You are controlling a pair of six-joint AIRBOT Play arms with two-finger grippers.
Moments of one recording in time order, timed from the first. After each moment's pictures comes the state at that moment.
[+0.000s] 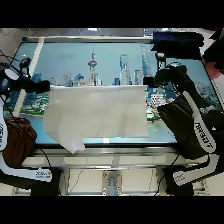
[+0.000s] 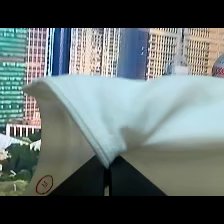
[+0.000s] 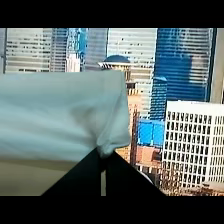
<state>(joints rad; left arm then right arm) 0.28 -1.55 1.34 1.24 -1.01 -1.24 0.15 -1.61 1.45 1.60 -0.94 -1.48</state>
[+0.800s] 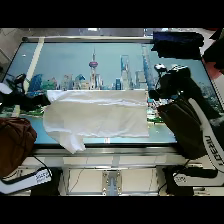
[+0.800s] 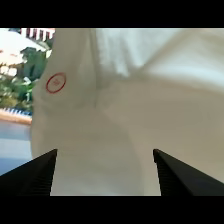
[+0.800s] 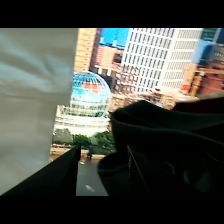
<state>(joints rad) 0.39 -1.25 1.03 1.26 -1.11 -1.31 0.17 -1.40 1.36 1.40 -1.30 -1.50</state>
